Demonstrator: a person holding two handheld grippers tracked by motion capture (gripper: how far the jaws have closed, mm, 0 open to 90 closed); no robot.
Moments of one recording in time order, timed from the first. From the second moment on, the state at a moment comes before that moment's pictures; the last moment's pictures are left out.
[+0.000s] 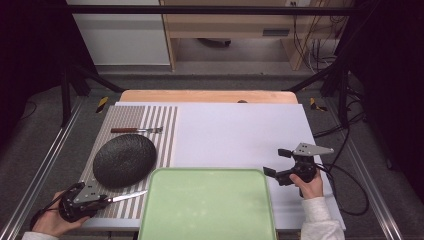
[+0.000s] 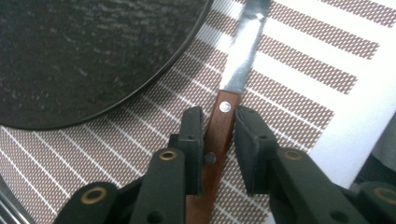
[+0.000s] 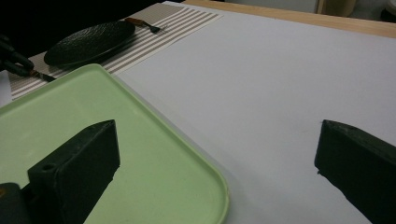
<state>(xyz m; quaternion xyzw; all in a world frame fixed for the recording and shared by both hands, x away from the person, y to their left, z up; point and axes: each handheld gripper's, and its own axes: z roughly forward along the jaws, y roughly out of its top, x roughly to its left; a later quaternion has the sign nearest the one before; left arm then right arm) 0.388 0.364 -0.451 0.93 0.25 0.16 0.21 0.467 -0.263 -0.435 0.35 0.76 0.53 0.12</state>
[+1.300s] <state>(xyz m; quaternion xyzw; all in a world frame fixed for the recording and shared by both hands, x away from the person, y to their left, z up) 0.401 0.355 -0.449 0.94 0.28 0.11 0.18 0.467 -0.263 -0.435 0.35 0.76 0.53 0.11</state>
